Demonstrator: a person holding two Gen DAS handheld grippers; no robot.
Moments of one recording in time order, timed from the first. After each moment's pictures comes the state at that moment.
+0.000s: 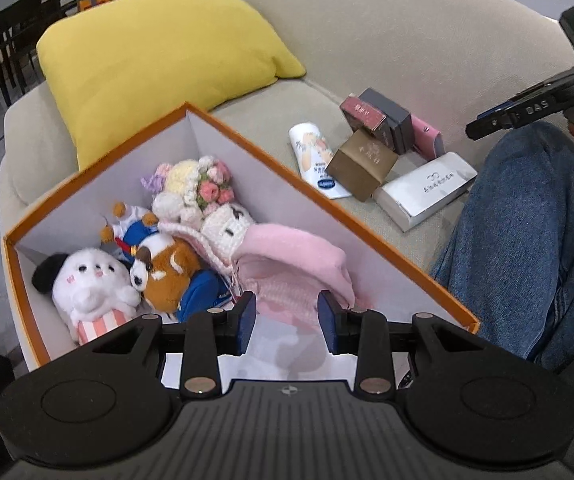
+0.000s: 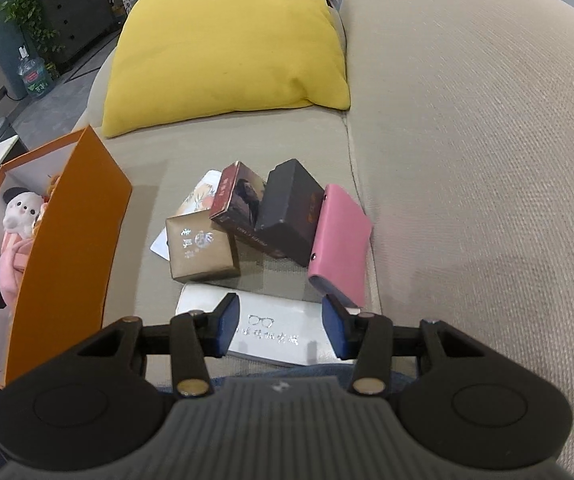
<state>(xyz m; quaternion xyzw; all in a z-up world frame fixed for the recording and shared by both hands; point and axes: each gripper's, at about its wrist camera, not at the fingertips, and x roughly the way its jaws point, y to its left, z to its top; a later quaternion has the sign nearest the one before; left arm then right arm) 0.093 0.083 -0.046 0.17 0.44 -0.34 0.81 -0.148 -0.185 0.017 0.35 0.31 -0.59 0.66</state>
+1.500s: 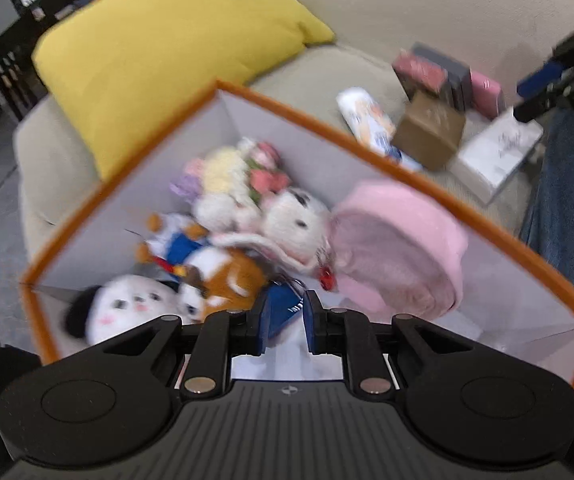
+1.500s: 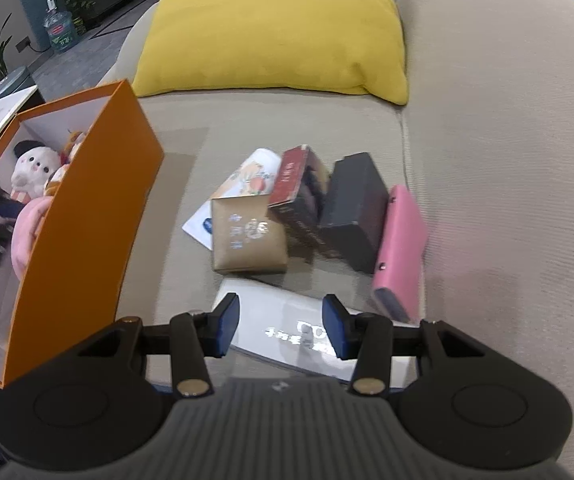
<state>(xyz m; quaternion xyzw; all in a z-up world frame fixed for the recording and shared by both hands) 0.139 0.077 -0.065 0.26 0.44 -0.30 0.81 -0.101 -0.208 0.003 0.32 0.37 -0.55 0.67</state>
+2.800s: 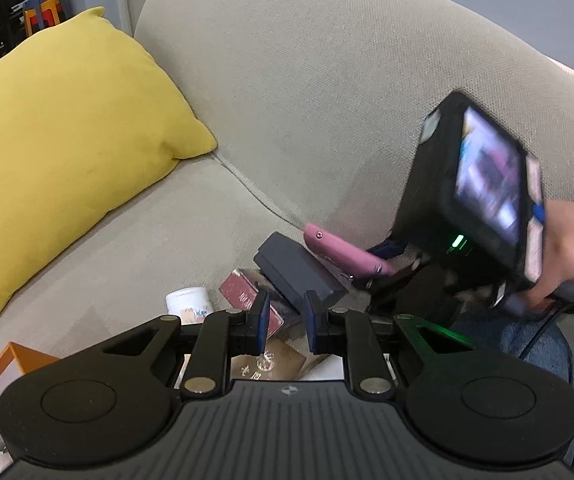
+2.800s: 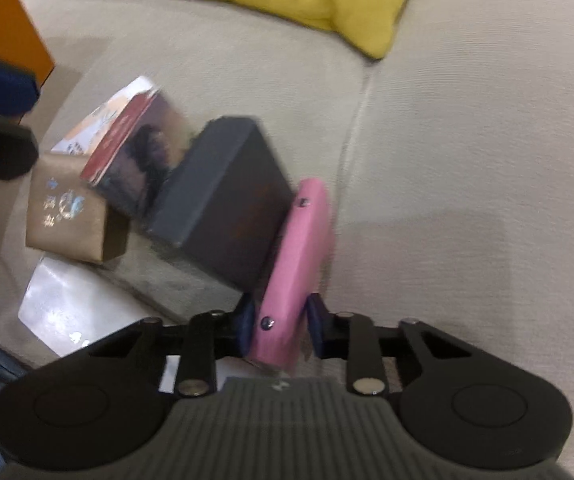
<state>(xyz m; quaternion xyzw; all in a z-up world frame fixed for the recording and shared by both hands) 0.192 -0.128 -0.019 0.16 0.45 -0.38 0.79 -0.152 -0.300 -0.039 0.27 0.54 -0.51 0.61</state>
